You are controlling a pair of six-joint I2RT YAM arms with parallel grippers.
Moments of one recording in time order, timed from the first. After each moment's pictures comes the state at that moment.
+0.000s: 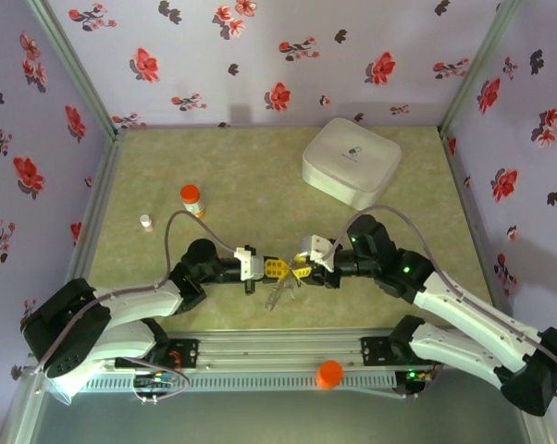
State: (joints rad) left arm -0.88 1.22 0.33 0.89 0.70 0.22; right arm 0.82 0.88 0.72 -0.39 -0.54 -0.43
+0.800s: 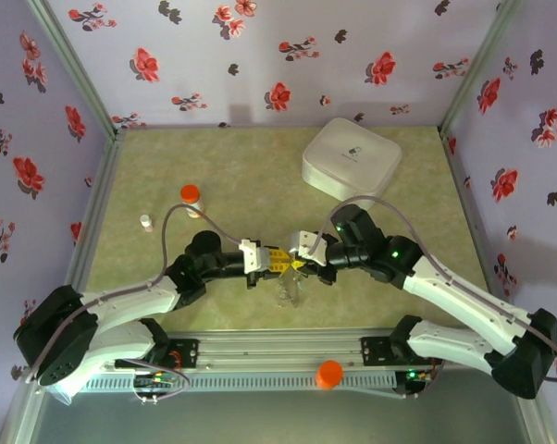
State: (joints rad) left arm -0.88 1.16 0.43 0.59 0.61 0.28; right arm 0.85 1.03 0.88 -0.60 -0.44 -0.54
